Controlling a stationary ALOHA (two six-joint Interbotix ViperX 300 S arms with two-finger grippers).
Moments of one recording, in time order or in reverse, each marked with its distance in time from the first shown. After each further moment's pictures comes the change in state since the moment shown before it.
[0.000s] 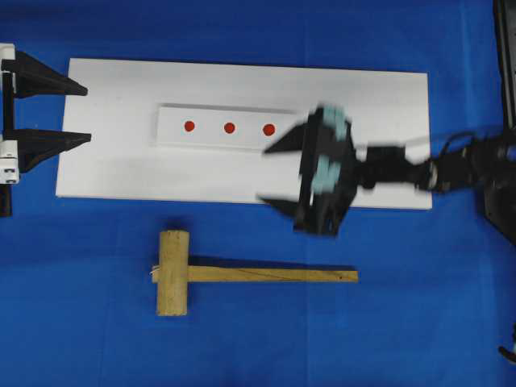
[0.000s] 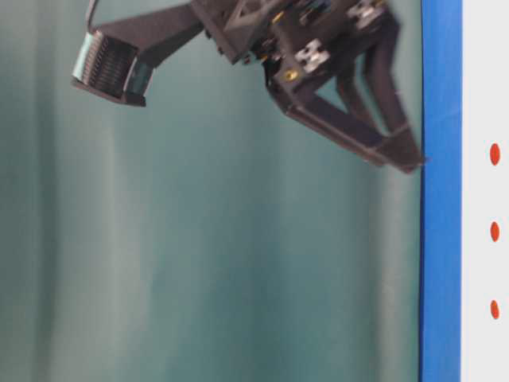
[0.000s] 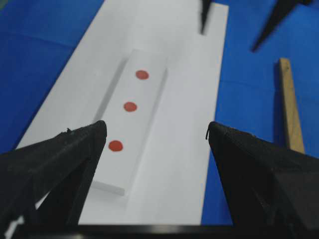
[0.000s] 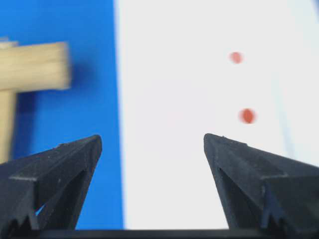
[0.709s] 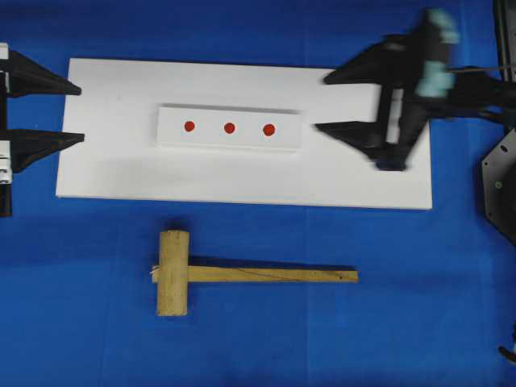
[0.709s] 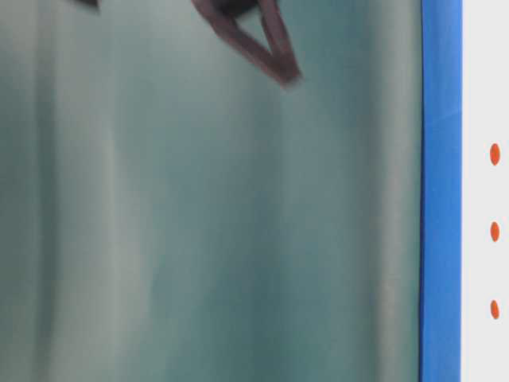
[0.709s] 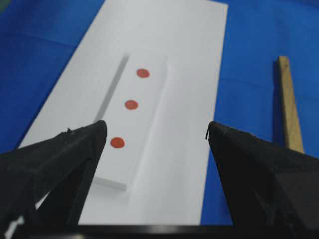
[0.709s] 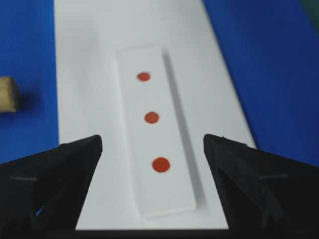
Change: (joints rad) left arm 0.000 -0.058 0.000 0.000 0.054 0.009; right arm -0.215 -0.413 0.219 -0.002 0.130 -0.071
